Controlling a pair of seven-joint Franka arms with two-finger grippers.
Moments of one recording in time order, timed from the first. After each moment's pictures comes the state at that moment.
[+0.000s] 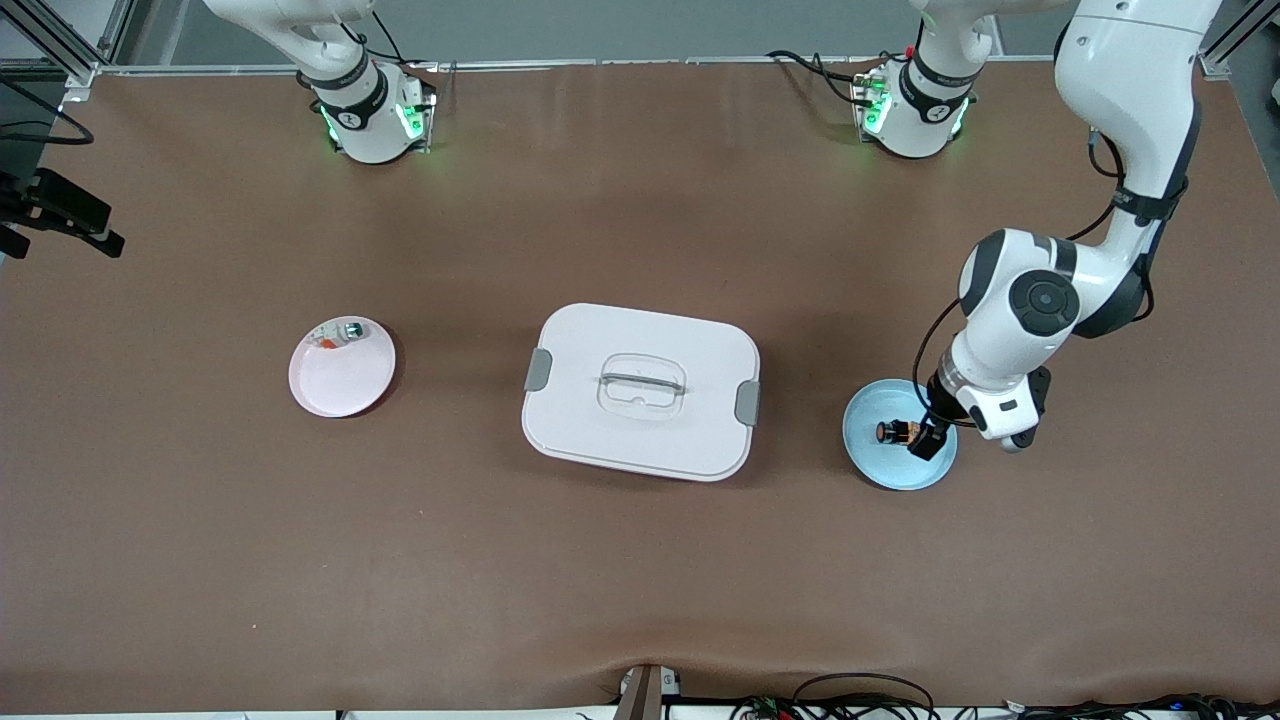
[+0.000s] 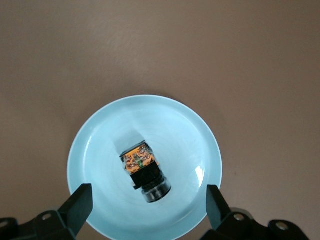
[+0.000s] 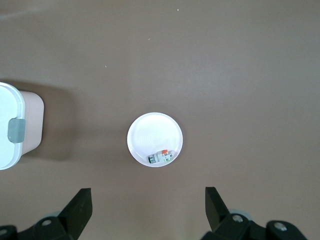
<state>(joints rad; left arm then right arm) 0.04 0.38 -0.22 -2.03 0.20 2.53 -1.27 0.00 0.01 -0.04 -1.43 0.02 1.46 -0.03</state>
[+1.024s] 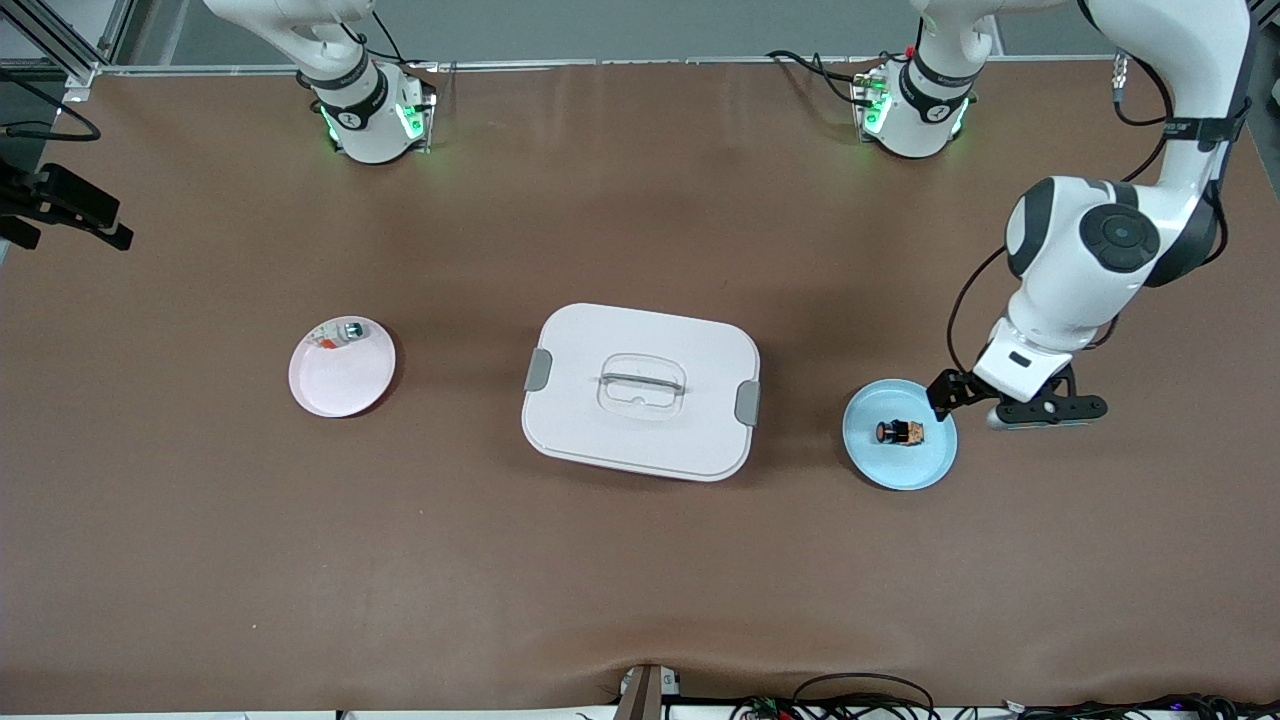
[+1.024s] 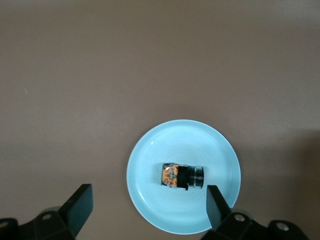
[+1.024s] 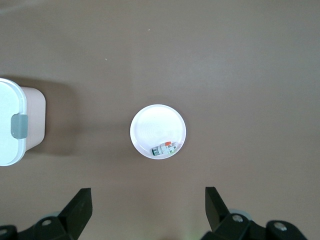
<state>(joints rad) 0.06 0.19 -0.19 -2.08 0.15 2.51 -0.25 0.00 0.00 -0.03 -1.43 0.03 1.42 0.01</state>
